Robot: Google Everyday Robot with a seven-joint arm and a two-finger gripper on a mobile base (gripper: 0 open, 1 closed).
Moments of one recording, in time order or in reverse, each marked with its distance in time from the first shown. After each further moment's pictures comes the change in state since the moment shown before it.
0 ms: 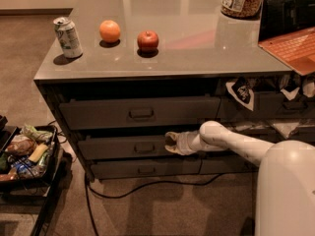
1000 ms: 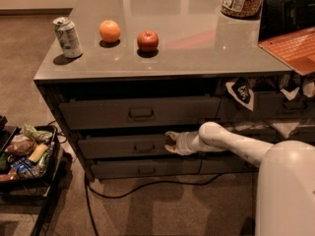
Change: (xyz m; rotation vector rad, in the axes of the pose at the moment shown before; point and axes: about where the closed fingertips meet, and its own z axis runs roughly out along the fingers) arm 0.001 0.004 0.004 0.010 0.009 -0.018
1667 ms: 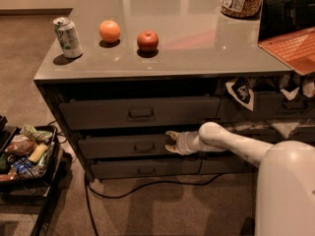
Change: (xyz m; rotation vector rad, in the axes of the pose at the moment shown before) arm 0.004 -0.003 0.002 0.011 0.007 -0.006
